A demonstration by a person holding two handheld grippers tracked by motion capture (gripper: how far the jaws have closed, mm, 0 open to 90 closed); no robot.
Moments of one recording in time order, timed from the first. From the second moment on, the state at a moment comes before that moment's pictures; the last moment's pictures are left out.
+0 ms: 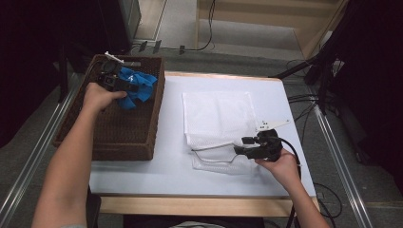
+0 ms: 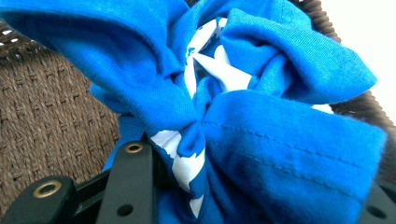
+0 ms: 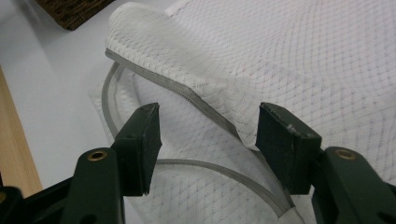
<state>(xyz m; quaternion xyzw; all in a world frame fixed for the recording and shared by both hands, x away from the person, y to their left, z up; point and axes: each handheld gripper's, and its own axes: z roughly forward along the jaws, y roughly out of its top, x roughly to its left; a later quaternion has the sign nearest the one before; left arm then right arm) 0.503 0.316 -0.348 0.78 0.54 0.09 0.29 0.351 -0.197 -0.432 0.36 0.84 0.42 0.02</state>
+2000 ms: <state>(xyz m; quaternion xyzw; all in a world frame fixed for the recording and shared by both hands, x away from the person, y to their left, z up) 0.412 0.225 -0.255 0.85 0.37 0.04 0.37 0.353 -0.183 -0.430 0.33 0.85 0.42 0.03</state>
